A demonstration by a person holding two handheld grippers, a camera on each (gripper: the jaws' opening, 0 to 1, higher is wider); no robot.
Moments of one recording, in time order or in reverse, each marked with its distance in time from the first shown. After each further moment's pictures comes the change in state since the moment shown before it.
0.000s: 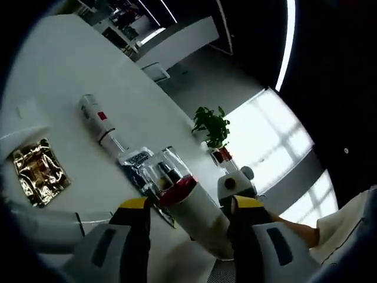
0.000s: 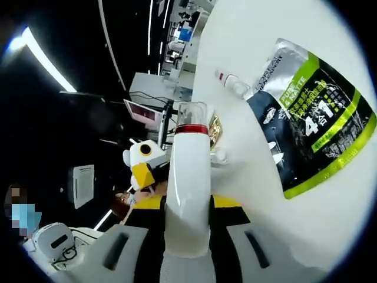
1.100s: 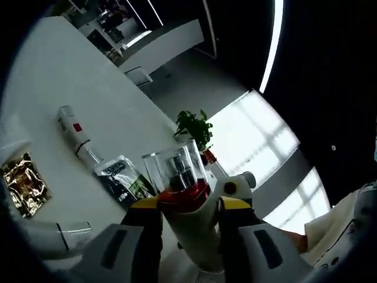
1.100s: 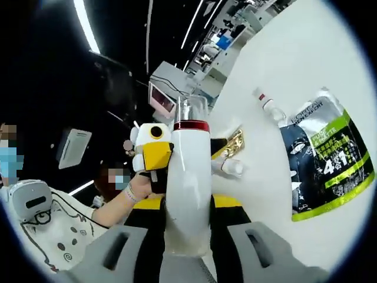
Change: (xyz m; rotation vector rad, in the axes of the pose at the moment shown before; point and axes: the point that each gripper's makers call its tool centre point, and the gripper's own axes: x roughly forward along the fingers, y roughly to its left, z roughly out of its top) left arm 0.006 -0.031 0.007 0.041 0.017 -0.081; right arm -0.002 0.010 0.005 -0.373 -0.021 -0.070
